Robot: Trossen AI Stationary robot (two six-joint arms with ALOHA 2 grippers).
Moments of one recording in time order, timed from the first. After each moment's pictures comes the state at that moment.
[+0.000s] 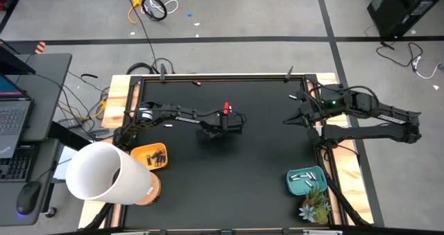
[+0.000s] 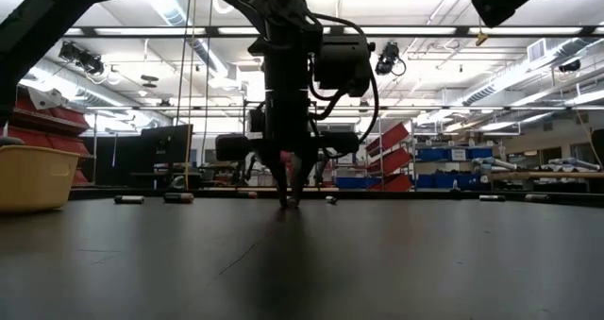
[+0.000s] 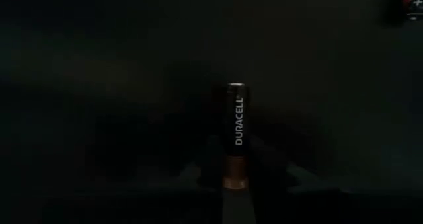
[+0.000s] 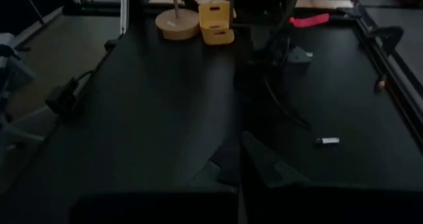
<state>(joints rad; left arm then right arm) 0.06 2.20 1.65 -0.94 -0.29 -1.81 -0.21 0.63 0.87 -0.74 -0.31 -0.13</state>
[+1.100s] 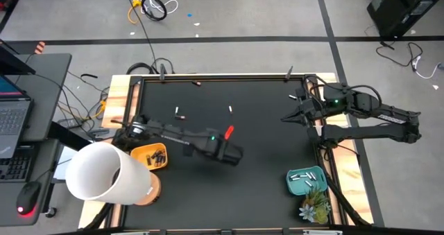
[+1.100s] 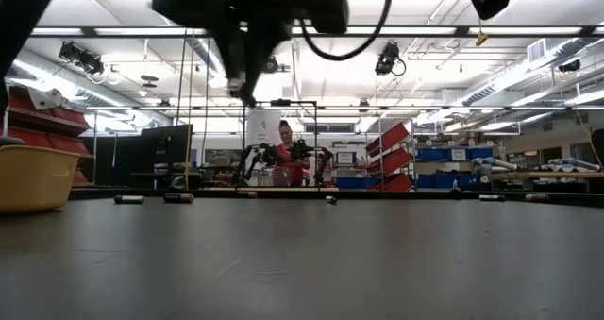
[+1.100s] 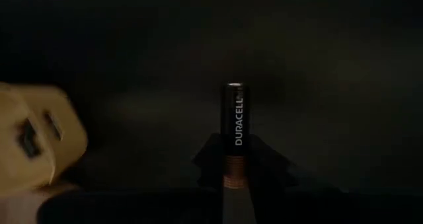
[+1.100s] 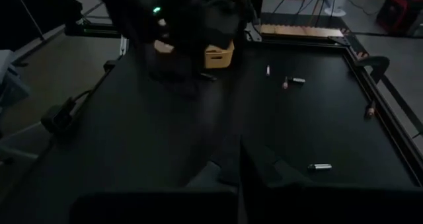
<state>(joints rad) -0.24 2.14 2.06 -1.57 -0.16 -1.62 -0.21 0.63 0.87 -0.65 -0.31 -0.13</state>
